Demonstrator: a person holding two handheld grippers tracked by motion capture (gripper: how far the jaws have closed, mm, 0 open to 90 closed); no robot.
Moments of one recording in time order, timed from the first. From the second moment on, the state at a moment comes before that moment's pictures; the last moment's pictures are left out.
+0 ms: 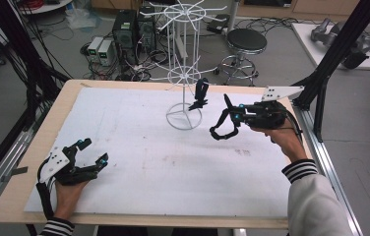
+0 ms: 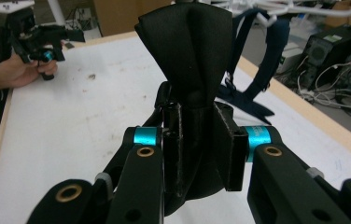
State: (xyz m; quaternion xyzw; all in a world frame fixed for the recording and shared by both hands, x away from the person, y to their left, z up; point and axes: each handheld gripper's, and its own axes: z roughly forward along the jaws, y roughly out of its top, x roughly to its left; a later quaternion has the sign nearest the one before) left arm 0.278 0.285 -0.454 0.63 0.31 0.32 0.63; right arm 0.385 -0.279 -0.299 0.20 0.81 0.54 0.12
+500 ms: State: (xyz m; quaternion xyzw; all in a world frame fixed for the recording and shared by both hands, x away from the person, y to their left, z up) left arm 0.278 0.285 -0.454 0.63 0.31 0.32 0.63; right arm 0.379 -0.242 -0.282 0.19 0.78 0.57 0.14
